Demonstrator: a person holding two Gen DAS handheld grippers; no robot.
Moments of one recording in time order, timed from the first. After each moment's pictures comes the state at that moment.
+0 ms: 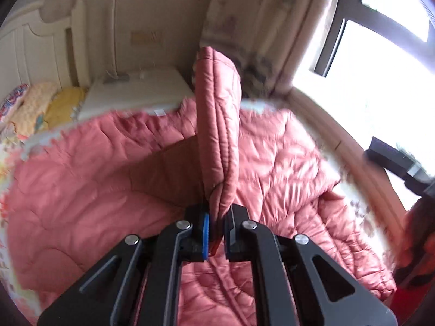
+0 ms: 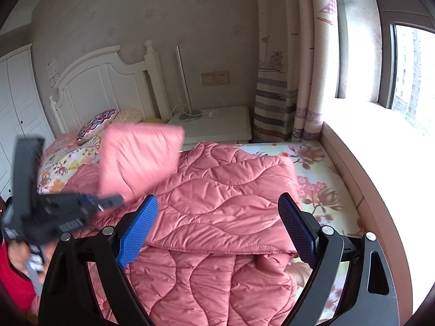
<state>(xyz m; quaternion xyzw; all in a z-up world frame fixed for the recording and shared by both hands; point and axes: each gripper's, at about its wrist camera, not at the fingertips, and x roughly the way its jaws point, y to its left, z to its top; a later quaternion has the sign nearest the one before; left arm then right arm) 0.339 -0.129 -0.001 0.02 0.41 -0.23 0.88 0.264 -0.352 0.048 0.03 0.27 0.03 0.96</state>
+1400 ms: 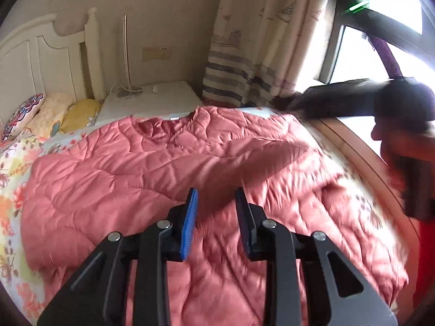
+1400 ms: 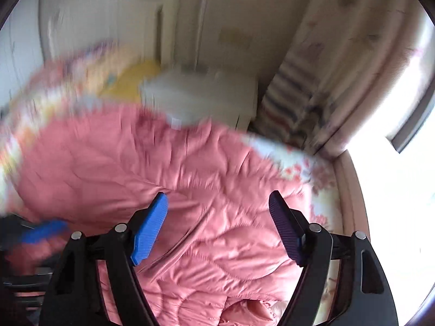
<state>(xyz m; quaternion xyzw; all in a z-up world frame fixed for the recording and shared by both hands) 0.306 -0.112 0.012 0.03 0.36 -0.19 0.91 0.372 -0.309 0.070 -0.10 0.37 0.02 0.92</state>
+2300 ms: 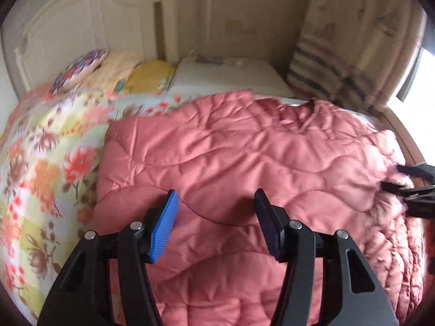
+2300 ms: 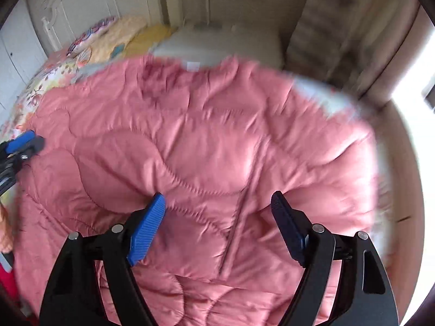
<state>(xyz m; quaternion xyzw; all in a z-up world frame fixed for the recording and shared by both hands) 0.371 0.019 -0.020 -0.01 0.44 -0.02 0.90 0.406 -0.286 -0.004 -0.09 0.46 0.04 0.88</state>
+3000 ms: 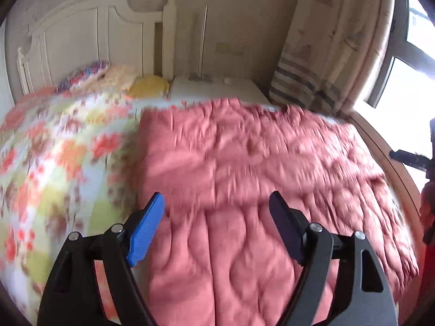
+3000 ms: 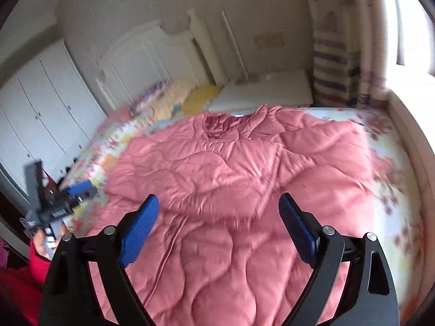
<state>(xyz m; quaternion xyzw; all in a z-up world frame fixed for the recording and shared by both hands) 0.237 0.052 0.014 -0.03 0.38 -0.08 0.92 0.305 -0.356 0.032 0.08 0.35 0.20 0.91</state>
